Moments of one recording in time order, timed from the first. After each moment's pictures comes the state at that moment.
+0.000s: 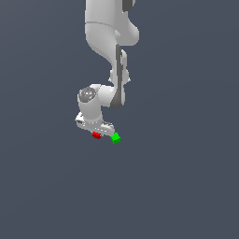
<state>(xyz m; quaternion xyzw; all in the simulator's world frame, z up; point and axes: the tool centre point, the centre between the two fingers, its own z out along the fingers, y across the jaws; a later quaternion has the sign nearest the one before) -0.062 -0.124 0.020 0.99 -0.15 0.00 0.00</state>
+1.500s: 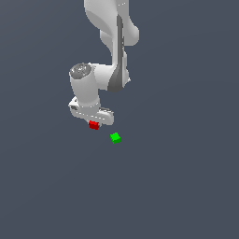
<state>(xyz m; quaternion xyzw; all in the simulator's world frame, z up) -0.062 -0.125 0.116 0.99 -0.15 0.00 0.00</state>
